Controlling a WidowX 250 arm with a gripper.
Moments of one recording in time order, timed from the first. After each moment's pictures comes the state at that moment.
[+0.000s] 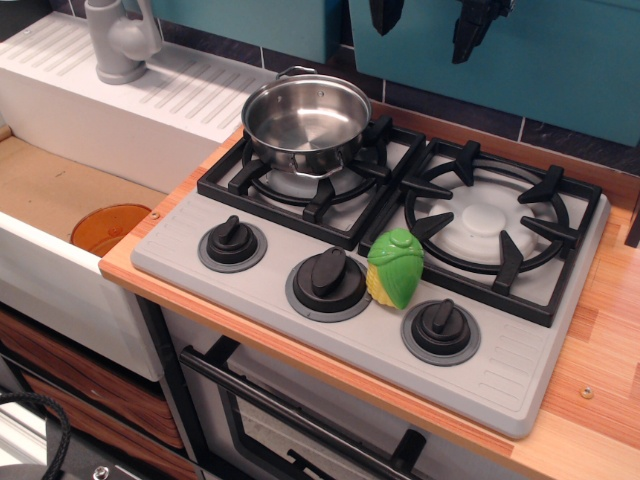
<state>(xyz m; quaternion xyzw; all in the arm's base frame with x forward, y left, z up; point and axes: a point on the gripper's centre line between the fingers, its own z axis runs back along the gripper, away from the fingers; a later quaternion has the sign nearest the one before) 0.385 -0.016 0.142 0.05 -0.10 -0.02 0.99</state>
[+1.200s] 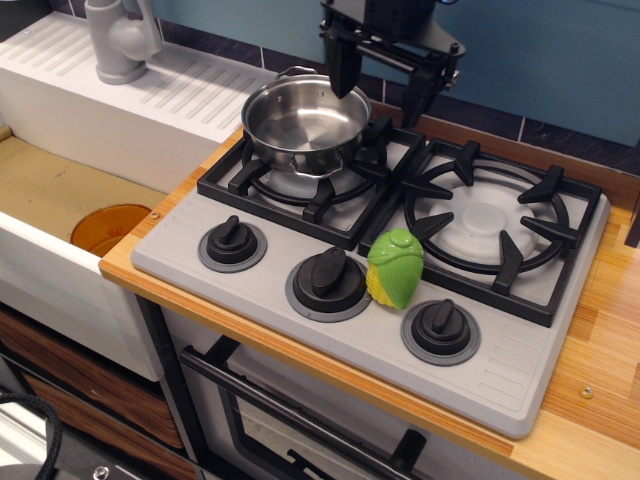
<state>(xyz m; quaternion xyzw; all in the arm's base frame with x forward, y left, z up) 0.370 0.015 0.090 0.06 -0.07 -0.02 1.00</state>
